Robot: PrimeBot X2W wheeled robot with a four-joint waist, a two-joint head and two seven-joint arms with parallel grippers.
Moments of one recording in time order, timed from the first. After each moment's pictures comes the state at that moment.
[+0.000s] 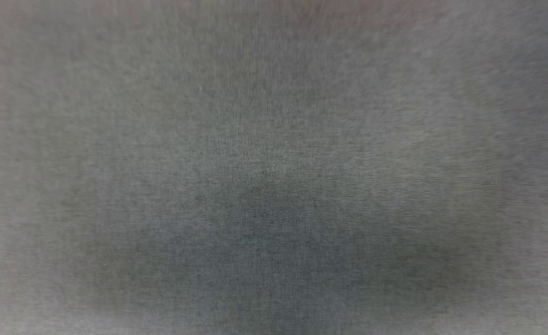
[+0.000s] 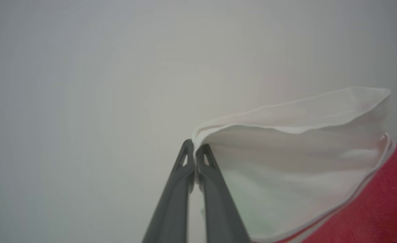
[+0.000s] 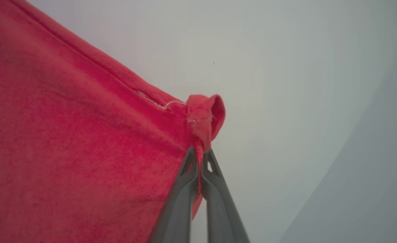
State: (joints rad) left arm -2.20 0.44 -0.93 1.09 -0.69 -0.07 -0.26; right arm -1.79 -0.39 0.47 1.05 0.35 0.13 -0.22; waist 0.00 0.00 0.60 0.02
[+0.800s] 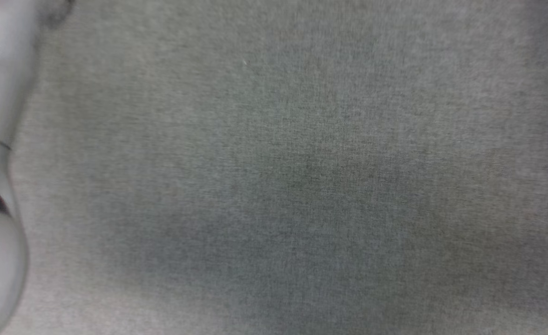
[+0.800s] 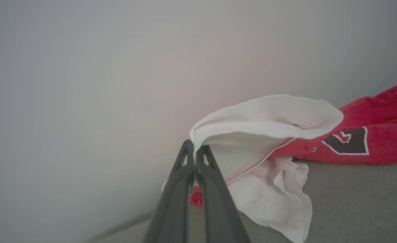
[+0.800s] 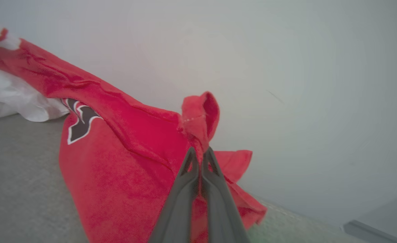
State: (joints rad) left arm -1.71 0.34 -0.88 1.09 -0.73 -0.13 -0.23; right arm -1.56 -0.30 0.58 1.13 0.40 0.13 -0.24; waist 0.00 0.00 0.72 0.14
